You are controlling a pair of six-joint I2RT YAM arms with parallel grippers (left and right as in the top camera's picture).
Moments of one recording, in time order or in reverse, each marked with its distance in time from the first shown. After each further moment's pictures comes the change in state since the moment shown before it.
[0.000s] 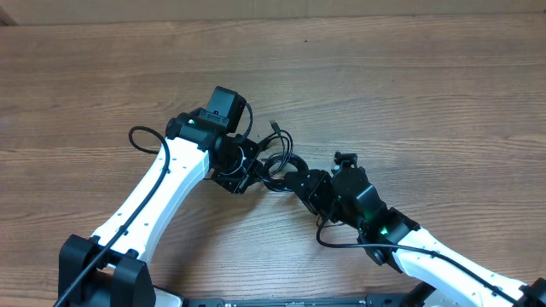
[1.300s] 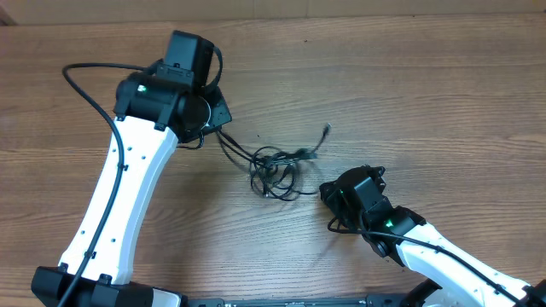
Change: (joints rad) left arm 0.111 0.004 0.447 -0.232 -0.387 0.716; right arm -0.082 0.003 0.018 -0.443 0.223 -0.011
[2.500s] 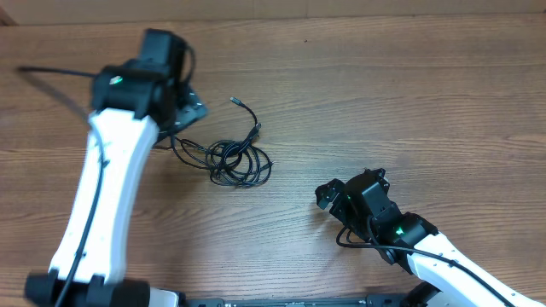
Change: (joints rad) left arm 0.102 0.026 0.042 -0.148 -0.260 -0.148; right arm -0.005 -0.114 -0.006 -0.140 -0.038 -0.214
